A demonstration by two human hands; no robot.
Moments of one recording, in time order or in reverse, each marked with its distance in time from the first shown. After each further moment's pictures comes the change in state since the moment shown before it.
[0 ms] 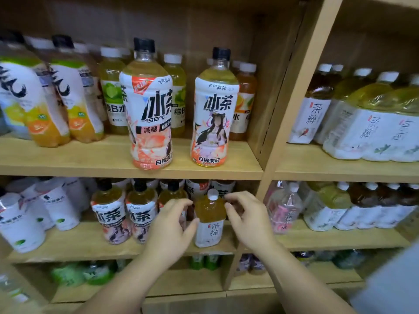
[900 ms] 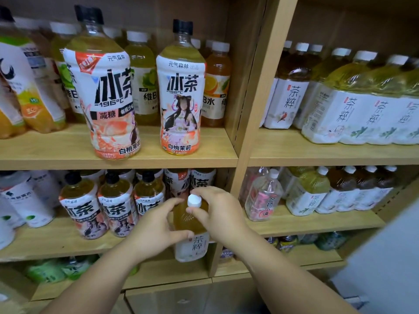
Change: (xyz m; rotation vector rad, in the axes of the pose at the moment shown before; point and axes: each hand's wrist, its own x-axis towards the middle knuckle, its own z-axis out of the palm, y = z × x) left_hand 0.005 0.010 0.015 -0.178 -0.432 -0.099; right_hand -0.002 -0.017 -0.007 -0.173 -0.233 -0.031
